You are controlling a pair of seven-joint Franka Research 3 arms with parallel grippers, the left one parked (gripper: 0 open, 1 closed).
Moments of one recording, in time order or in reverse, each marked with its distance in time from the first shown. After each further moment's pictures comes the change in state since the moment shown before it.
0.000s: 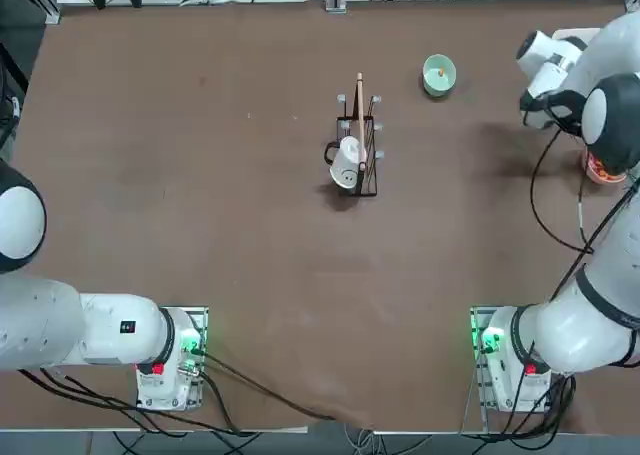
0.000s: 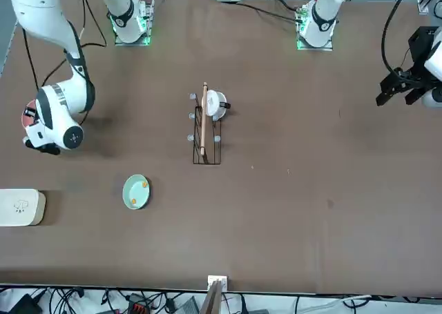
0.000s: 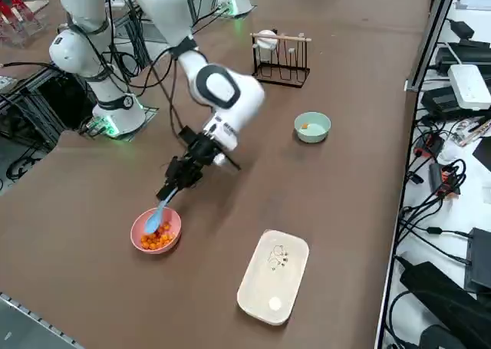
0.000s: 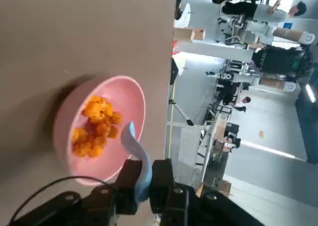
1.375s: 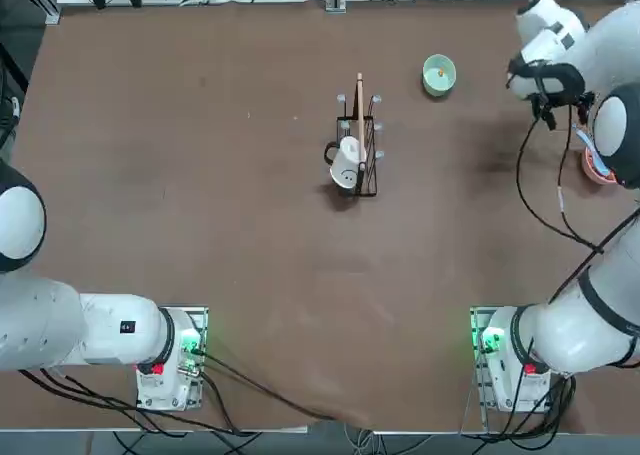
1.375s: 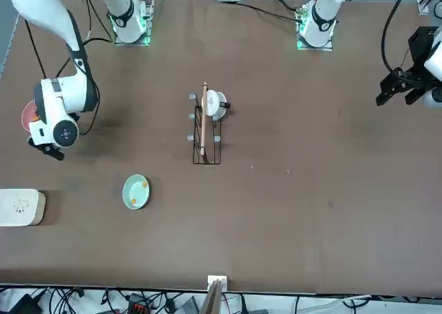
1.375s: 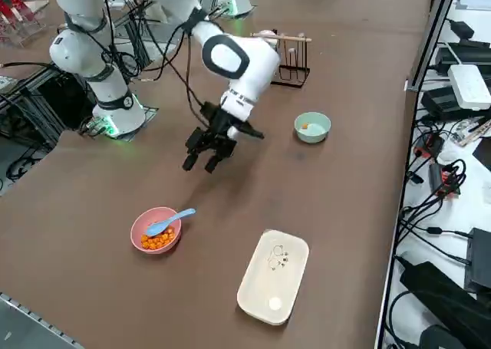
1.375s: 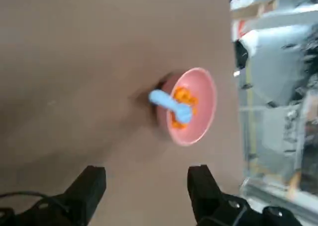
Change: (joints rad) arm 0.062 -0.124 0.086 0.113 0.438 -0.037 0.006
